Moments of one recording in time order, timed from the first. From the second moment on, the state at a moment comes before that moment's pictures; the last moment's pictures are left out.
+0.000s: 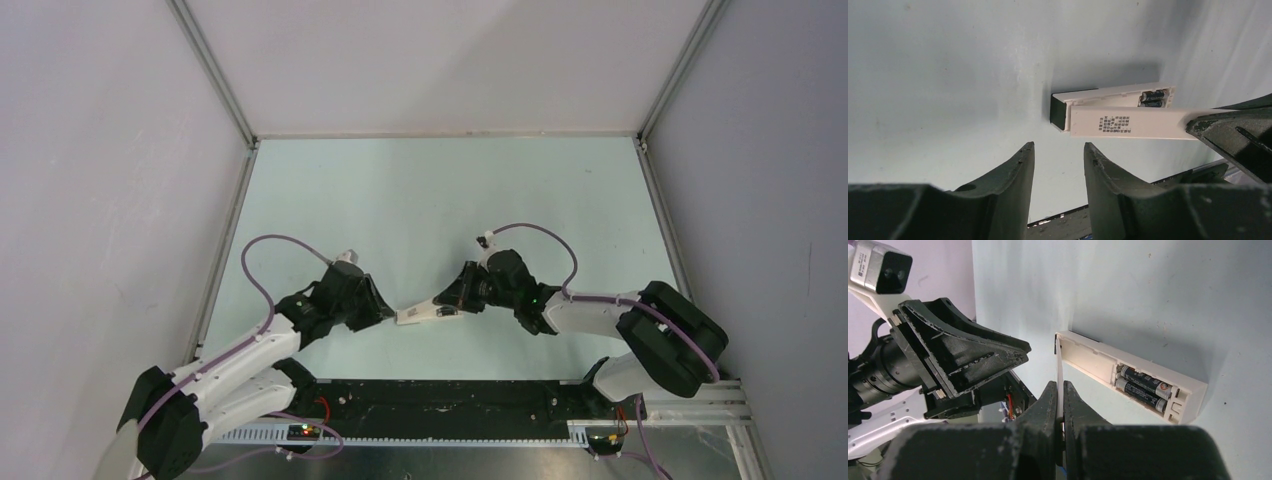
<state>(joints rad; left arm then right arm) -0.64 0.92 0.45 -0.43 0.01 -0.97 0.81 1.44 0.52 0.44 -0.26 1.04</state>
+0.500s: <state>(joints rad) -0.64 0.95 0.45 -0.40 0.02 -0.97 0.79 1.45 0.51 0.52 -0.30 1.13</state>
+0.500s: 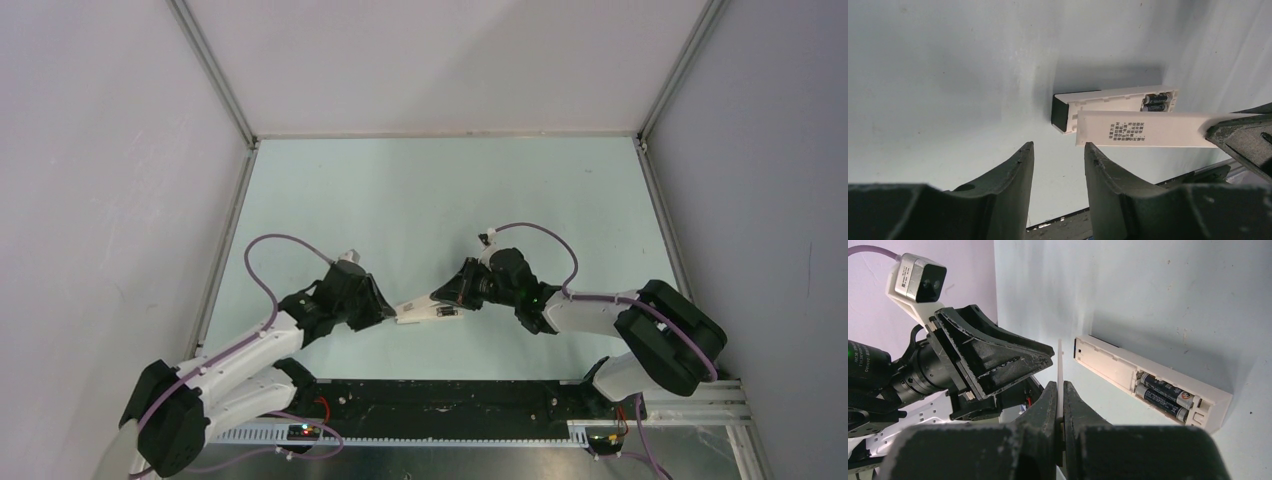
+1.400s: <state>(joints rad) -0.64 0.99 0.45 -0.37 0.03 -0.97 0.79 1.46 0.48 0.50 -0.25 1.13</state>
